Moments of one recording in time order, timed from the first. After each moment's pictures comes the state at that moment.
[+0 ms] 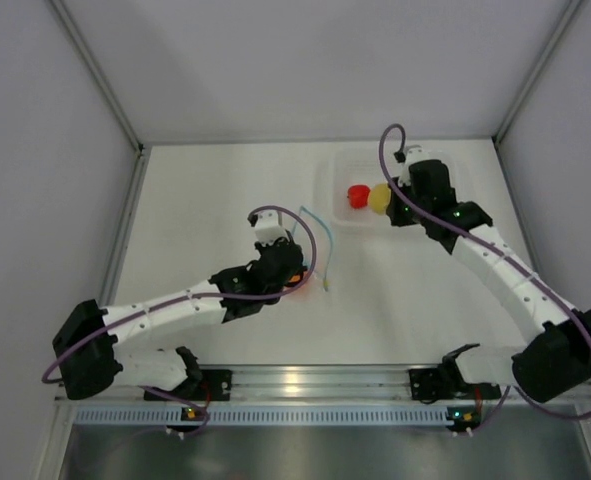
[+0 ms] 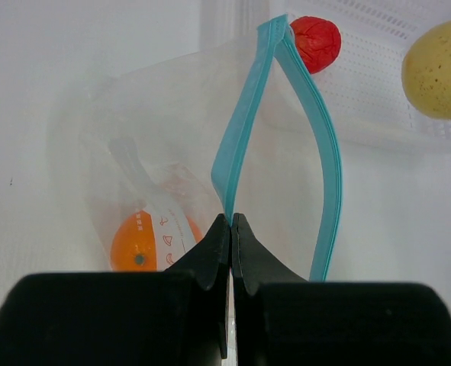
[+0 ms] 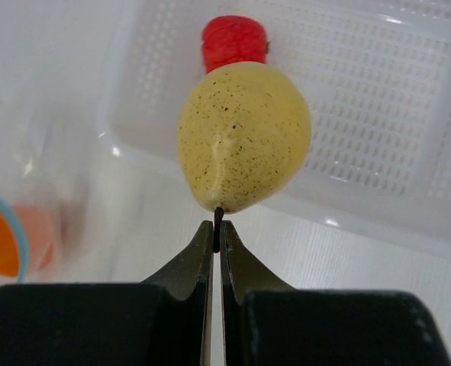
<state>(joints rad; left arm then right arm) -1.03 1.25 0.83 -0.10 -0.72 -0.82 0.46 1.22 1.13 -0.54 0.08 0.18</state>
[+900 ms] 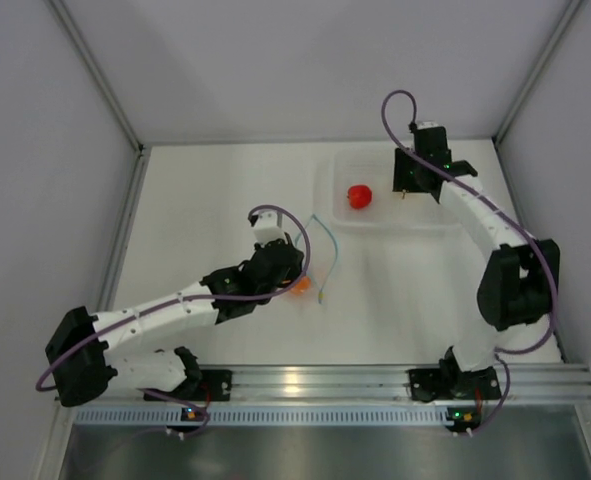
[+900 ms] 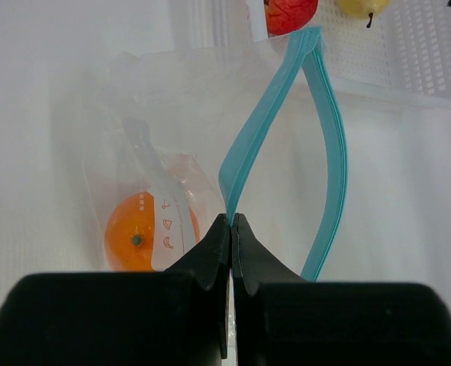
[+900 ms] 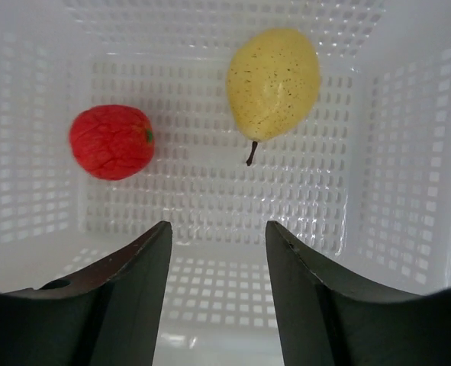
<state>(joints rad) -1.00 1.19 0.81 -0.14 -0.56 -0.81 0.21 1.75 1.46 -0.50 0.12 0.16</state>
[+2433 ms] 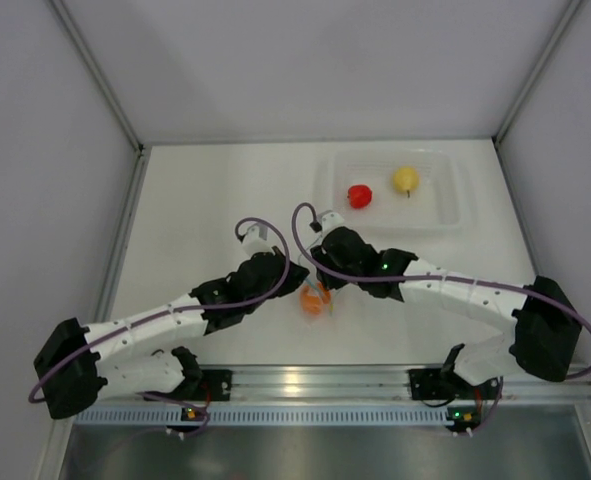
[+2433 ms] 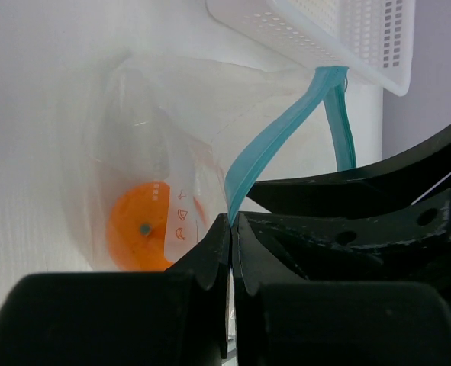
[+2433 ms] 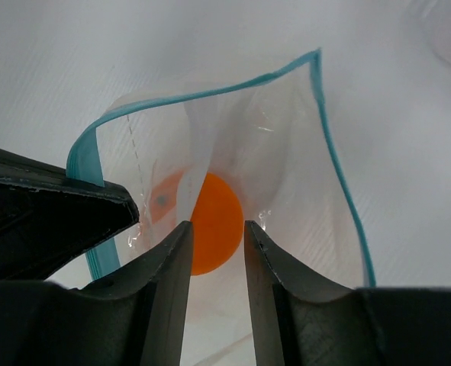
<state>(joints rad) -0.97 1.10 0.65 -0.06 -0.35 -1.13 0.98 1.37 0.97 -0.36 0.22 0.36</state>
